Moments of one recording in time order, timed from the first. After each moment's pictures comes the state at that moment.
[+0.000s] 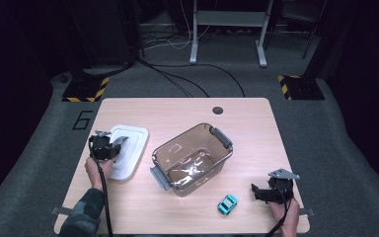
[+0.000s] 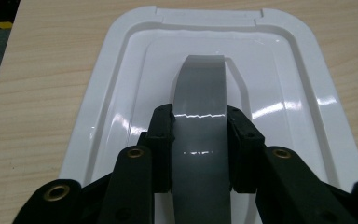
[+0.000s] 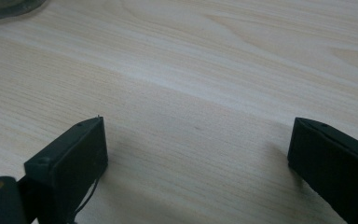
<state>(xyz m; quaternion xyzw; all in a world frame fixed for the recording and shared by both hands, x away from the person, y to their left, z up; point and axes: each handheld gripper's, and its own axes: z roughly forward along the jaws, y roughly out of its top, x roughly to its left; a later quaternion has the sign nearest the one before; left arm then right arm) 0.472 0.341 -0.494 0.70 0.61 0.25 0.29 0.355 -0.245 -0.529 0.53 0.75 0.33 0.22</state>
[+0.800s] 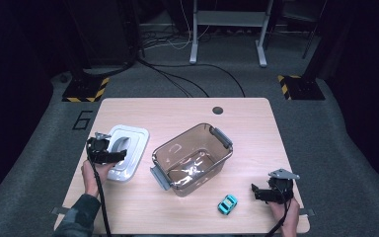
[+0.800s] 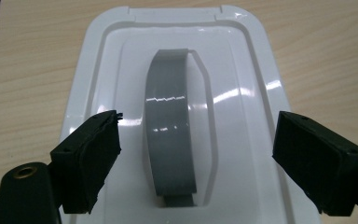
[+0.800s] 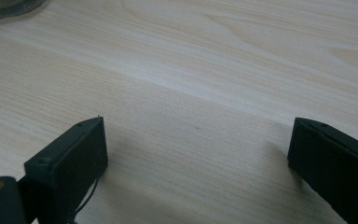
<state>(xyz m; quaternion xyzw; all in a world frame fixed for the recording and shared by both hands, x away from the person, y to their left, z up) 0.447 0.339 -0.474 0.73 0.57 0.22 0.31 0.355 -0.245 -0.529 0.53 0.75 0.33 0.22</state>
